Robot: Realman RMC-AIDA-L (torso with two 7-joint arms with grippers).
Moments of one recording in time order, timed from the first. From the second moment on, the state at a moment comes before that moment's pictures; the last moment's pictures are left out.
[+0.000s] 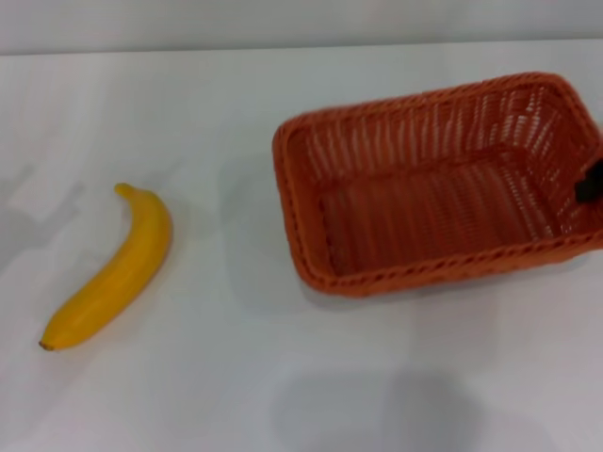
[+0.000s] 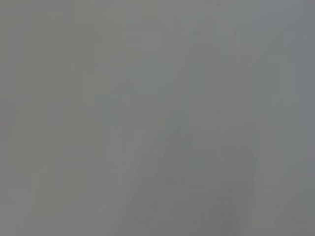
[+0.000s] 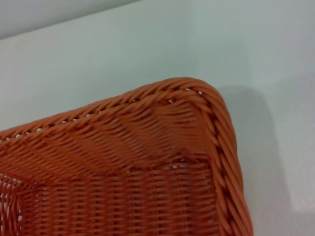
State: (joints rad) left arm -0.17 -2.06 -2.55 -0.71 1.25 -1.53 1.88; right arm 0.68 2.02 -0.80 -1.24 0.50 1.70 -0.29
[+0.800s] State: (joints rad) left arm -0.14 -2.07 -2.55 -0.72 1.25 -1.54 1.87; right arm 0.68 2.01 -0.92 -1.18 0.56 1.70 -0.26
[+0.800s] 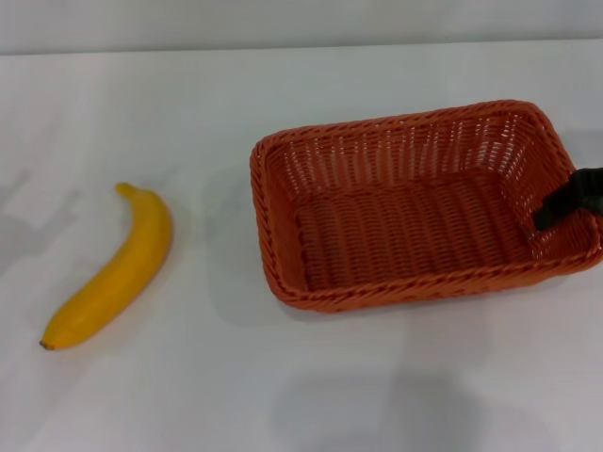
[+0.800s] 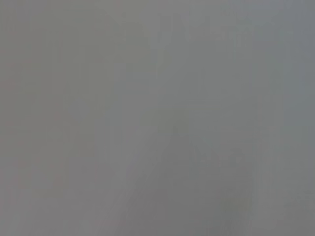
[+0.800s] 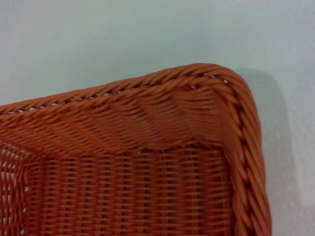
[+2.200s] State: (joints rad) left arm -0.14 -2.05 -2.56 -1.38 1.81 -1.57 0.91; right arm 0.52 2.00 -0.63 -1.52 0.88 1.64 -0.80
